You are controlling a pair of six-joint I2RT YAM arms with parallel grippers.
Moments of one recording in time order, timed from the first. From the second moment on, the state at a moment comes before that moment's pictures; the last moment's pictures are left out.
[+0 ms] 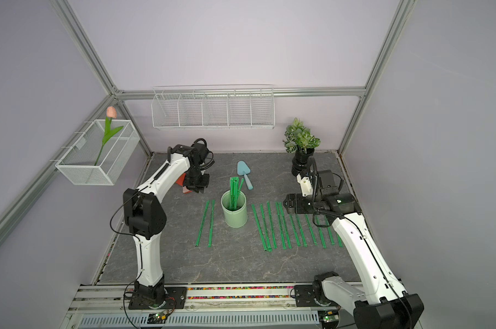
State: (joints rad) left arm -0.38 2.02 1.99 -1.39 -0.03 -0.26; right arm 0.24 1.10 1.17 -1.01 -0.23 0.19
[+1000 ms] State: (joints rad) left arm -0.58 1.57 1.42 -0.74 0.22 -0.28; right arm 0.24 1.06 1.17 -1.00 -0.24 0.22
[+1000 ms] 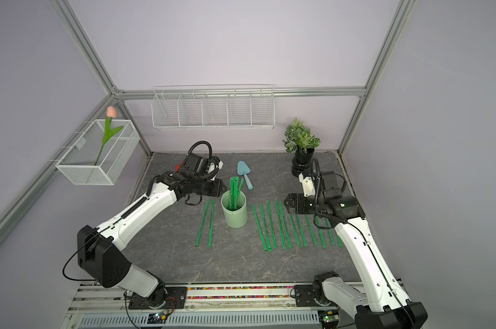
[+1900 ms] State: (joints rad) left arm -0.61 1.72 1.53 -0.78 0.21 -0.28; right arm 0.24 1.07 1.15 -1.00 -0.24 0.22
